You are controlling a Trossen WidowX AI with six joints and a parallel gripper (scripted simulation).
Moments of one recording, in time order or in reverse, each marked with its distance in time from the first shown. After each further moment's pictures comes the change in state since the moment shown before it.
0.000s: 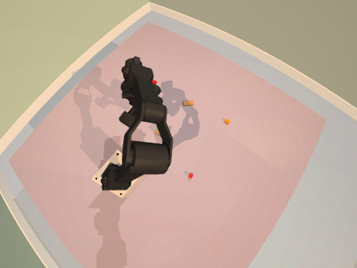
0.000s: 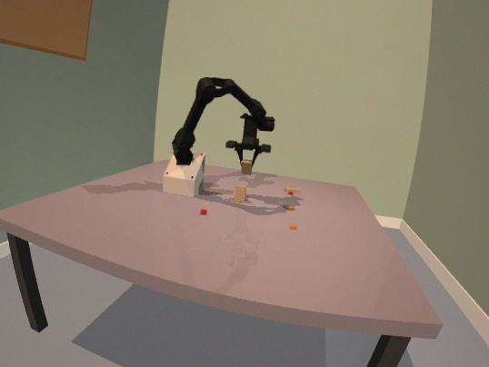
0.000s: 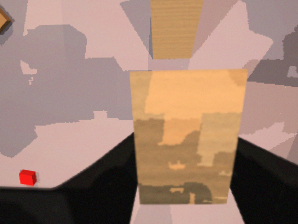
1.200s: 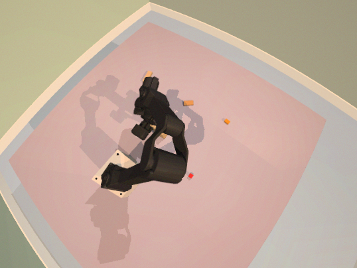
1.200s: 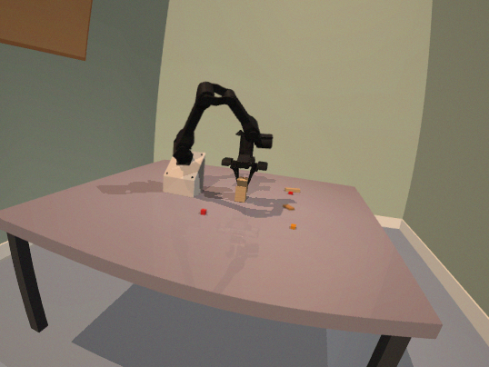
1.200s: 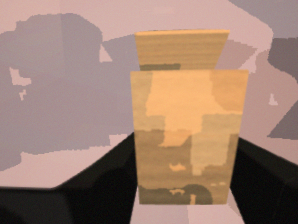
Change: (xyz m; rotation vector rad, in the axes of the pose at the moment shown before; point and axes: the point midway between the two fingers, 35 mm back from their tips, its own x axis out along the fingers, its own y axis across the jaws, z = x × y) arm 0.071 -0.006 0.035 0.003 -0.014 0.002
